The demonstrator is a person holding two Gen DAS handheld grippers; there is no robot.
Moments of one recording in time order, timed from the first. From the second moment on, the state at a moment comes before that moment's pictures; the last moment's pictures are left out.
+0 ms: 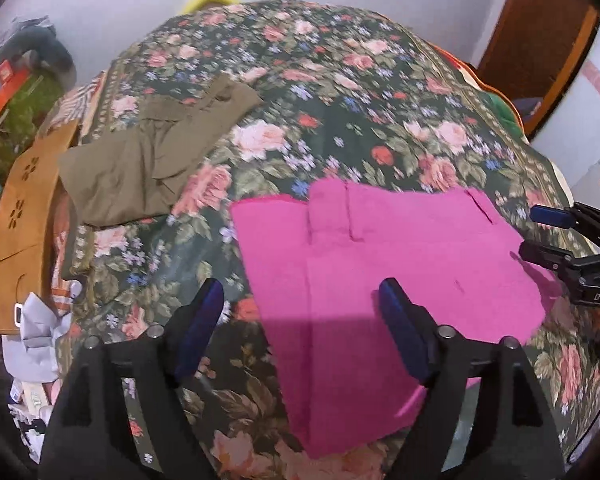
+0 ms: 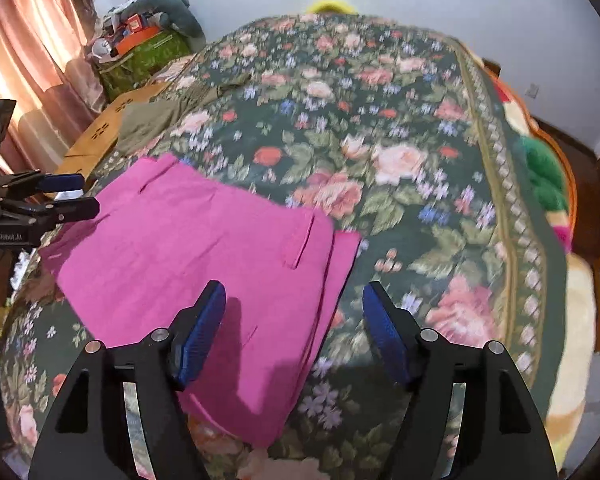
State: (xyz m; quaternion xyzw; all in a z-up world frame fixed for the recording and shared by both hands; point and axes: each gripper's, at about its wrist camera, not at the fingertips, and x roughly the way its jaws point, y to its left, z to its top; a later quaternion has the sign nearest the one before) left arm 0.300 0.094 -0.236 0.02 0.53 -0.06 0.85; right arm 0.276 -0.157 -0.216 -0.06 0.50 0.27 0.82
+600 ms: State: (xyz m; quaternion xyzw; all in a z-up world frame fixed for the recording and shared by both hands) left arm 0.322 0.102 -0.264 -0.09 0.56 -0.10 0.82; right arm 0.303 -0.162 -0.255 0.06 0.57 0.28 0.77
